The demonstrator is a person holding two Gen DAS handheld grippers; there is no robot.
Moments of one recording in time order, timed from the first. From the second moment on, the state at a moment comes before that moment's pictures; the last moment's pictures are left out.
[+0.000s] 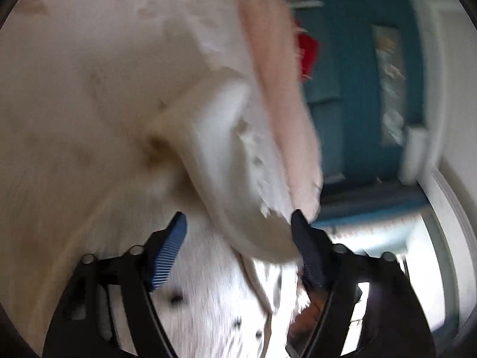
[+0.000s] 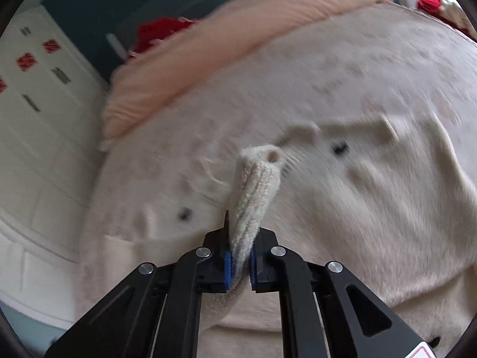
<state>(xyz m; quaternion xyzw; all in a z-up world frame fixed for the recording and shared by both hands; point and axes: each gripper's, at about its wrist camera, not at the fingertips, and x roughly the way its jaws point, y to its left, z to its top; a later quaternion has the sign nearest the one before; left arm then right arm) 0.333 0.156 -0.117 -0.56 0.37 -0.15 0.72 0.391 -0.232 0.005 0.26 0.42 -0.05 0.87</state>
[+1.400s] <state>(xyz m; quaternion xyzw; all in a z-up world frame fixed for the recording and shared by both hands) 0.340 0.082 -0.129 -0.31 0.35 -0.07 0.88 0.322 -0.377 -0.051 0.24 0.44 -0.10 0.86</state>
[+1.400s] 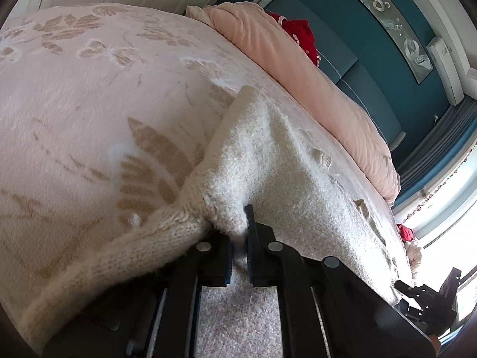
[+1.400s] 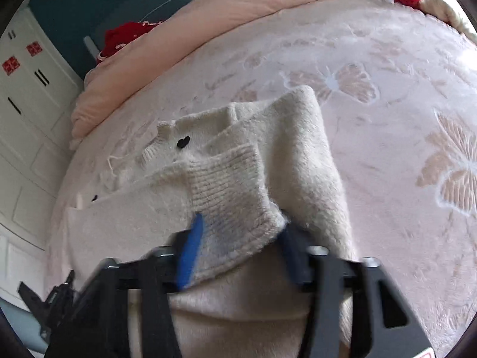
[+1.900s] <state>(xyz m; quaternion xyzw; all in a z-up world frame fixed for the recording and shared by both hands) 0.333 0.081 -0.095 -0.28 0.41 -0.06 0.87 0.236 -0.385 0.000 0.24 0.41 -0.12 0.87</state>
